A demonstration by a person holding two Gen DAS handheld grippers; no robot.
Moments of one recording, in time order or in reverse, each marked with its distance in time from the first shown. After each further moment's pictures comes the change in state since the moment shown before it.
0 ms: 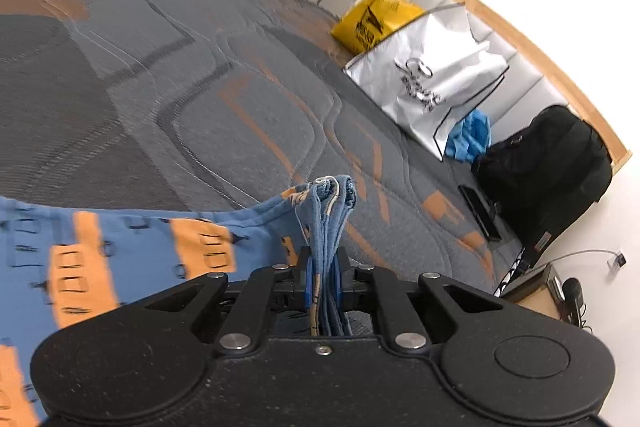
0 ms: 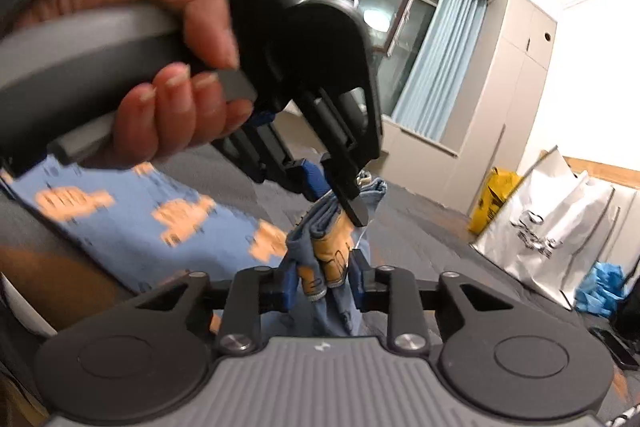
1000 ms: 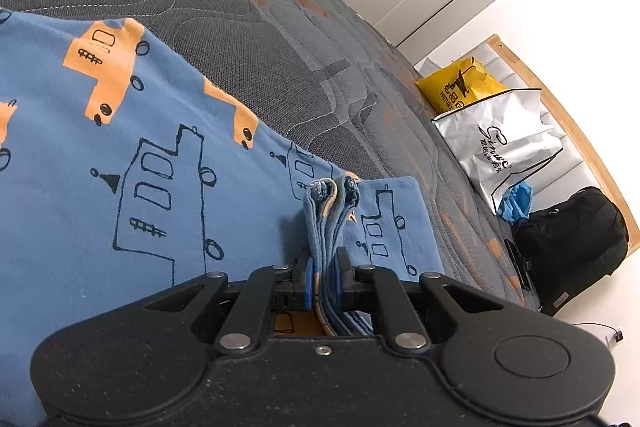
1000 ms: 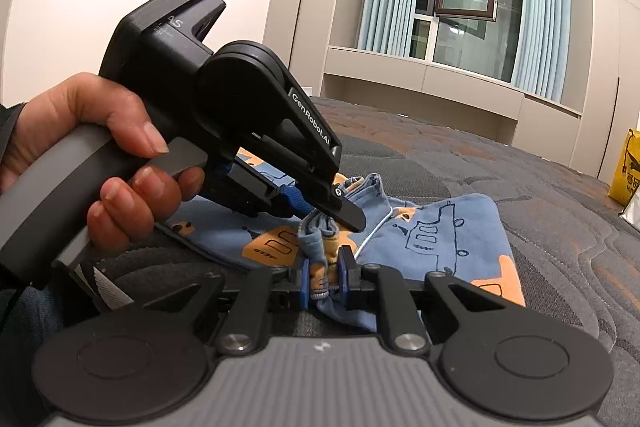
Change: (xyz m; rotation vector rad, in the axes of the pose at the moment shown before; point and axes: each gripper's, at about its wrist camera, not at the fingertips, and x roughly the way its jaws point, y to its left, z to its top) left arm -0.086 0.158 -0.056 -0.235 -0.106 0.066; right arm 0.013 0.096 0.024 0.093 0.093 0.388
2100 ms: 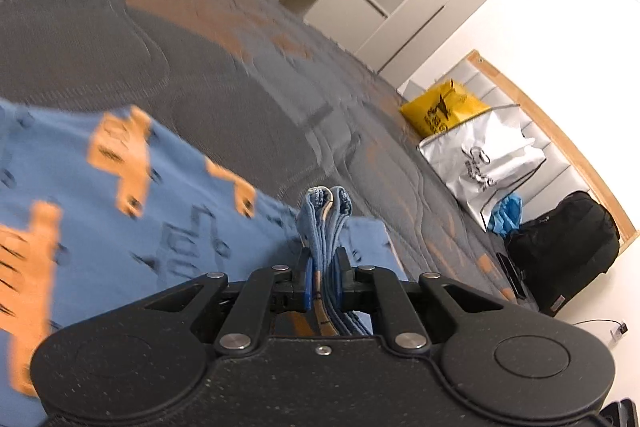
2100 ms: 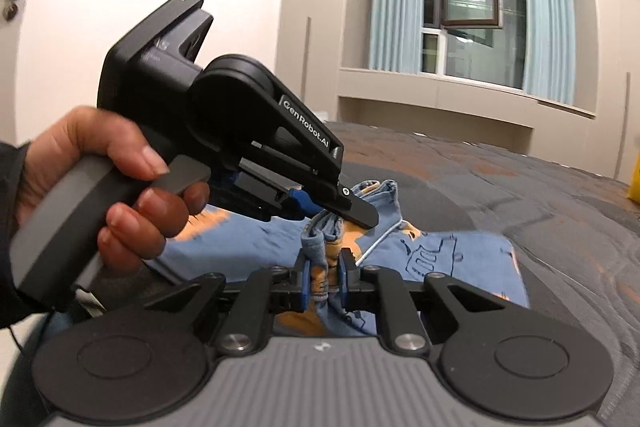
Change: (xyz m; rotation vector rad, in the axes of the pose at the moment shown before) left arm -0.049 0.002 0.024 0.083 -0.098 -0.015; right arm 0.002 0.009 0.031 0.060 -0.073 0.085
